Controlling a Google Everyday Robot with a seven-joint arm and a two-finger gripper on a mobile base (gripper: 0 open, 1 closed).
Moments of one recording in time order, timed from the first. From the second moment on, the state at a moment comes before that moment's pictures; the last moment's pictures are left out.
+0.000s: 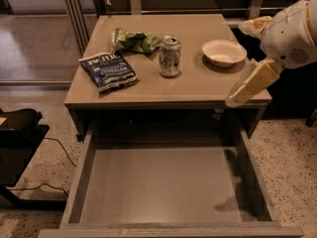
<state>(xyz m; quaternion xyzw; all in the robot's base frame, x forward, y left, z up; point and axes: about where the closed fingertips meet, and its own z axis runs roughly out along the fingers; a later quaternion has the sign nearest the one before) 0.513 -0.164 0.972 -0.59 0.71 0.07 0.38</state>
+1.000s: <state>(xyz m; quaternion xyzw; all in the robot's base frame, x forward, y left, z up) 0.551 -0.140 0.944 -0.58 0.70 0.11 0.41</state>
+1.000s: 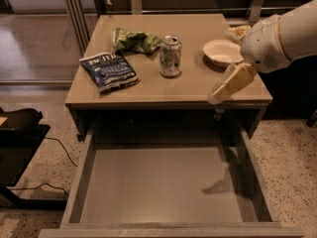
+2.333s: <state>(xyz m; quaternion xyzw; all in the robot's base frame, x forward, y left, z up) 0.671 -0.088 0.893 -0.54 0.69 0.17 0.45</state>
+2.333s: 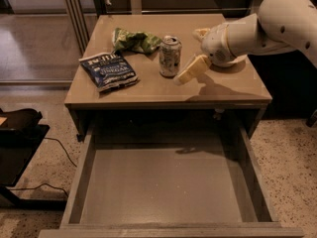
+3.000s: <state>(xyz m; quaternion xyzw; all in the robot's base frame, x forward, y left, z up) 0.704 -0.066 0.880 -0.51 0.69 0.20 0.48</state>
